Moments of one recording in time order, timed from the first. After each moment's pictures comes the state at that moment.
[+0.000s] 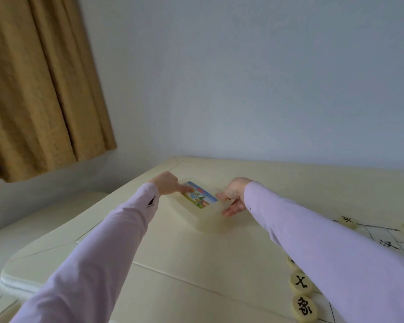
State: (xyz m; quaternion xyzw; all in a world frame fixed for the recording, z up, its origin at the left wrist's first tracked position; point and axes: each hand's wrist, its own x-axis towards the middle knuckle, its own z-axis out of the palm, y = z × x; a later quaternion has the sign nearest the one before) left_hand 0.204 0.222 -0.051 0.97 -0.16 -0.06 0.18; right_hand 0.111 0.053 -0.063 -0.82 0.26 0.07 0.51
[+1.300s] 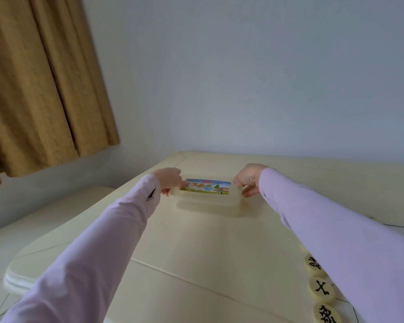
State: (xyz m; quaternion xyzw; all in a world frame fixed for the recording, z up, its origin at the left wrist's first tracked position) left_hand 0.223 0.228 -0.054 0.96 -0.12 -0.12 0.22; right_hand 0.138 0.031 -0.057 -0.86 0.27 0.01 0.44
